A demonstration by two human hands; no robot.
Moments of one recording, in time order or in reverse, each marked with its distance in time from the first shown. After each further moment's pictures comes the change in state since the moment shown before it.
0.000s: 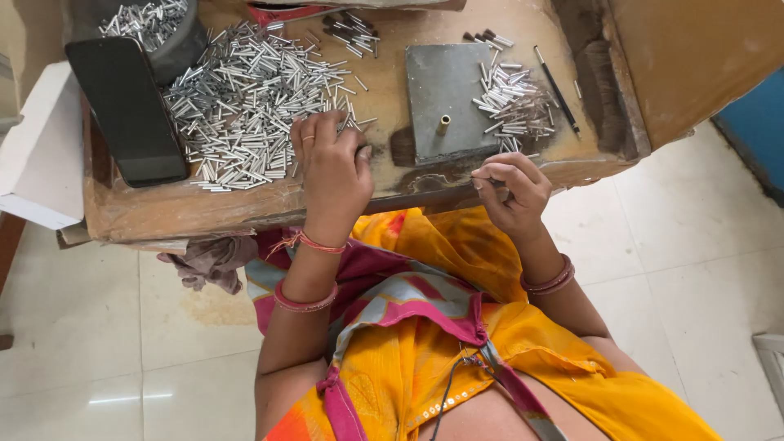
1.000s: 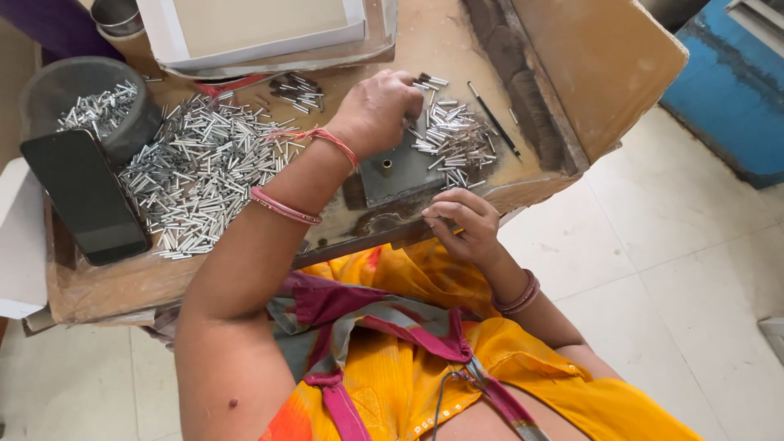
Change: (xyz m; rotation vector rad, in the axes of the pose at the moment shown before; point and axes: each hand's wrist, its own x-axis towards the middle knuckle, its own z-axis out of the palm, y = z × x) left_hand 0.157 0.040 0.103 -0.042 -0.593 0.444; right_hand -0.005 0.012 -0.003 0.029 0.010 -0.071
